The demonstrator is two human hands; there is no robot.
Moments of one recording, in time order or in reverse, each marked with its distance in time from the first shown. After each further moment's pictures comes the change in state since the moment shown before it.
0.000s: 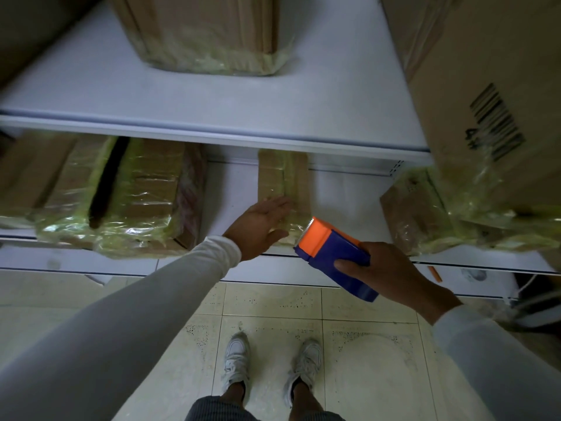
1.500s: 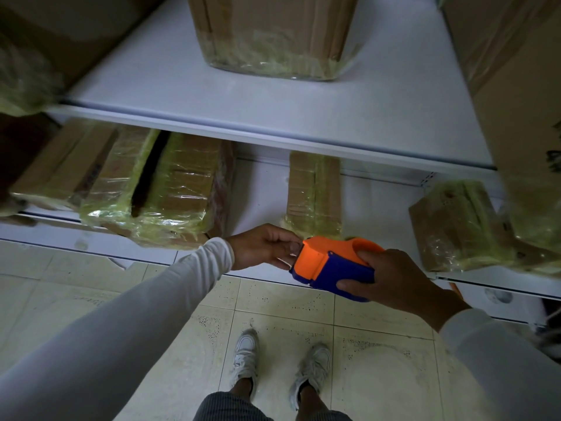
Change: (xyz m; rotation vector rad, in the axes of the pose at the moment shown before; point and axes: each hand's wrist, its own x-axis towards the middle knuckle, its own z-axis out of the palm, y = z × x) left_hand -0.046 0.002 -0.036 -1.086 -0.396 -0.379; right_hand 0.014 -0.032 0.011 -0.232 0.002 -0.377
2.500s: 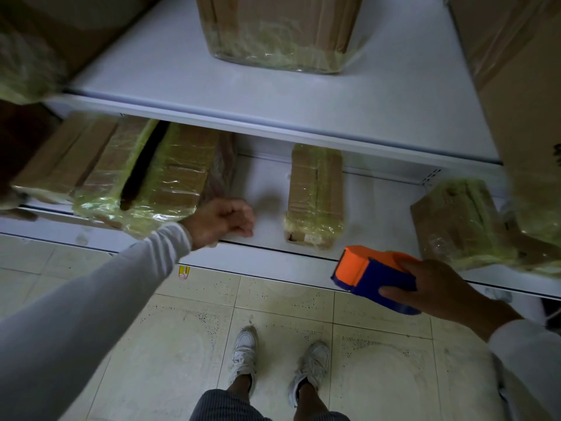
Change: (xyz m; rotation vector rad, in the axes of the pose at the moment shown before) left_hand -0.037 -0.006 -0.051 -0.138 0.403 0.099; right_hand -0.038 0.038 -0.019 0.084 -0.063 0.140
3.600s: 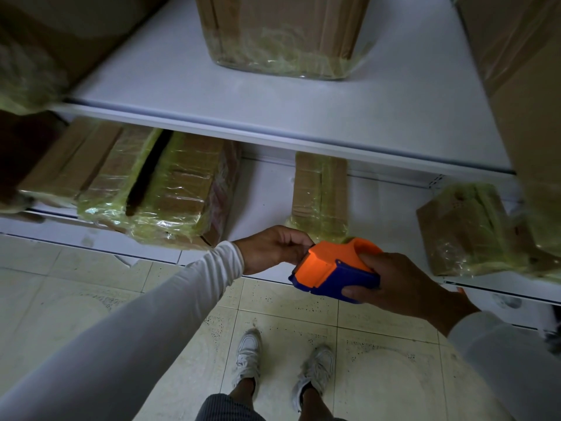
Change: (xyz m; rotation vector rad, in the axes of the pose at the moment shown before) left_hand 0.015 -0.003 0.071 0.105 -0.417 0.014; right_hand 0.038 -0.042 0.017 0.001 -0.094 -0.151
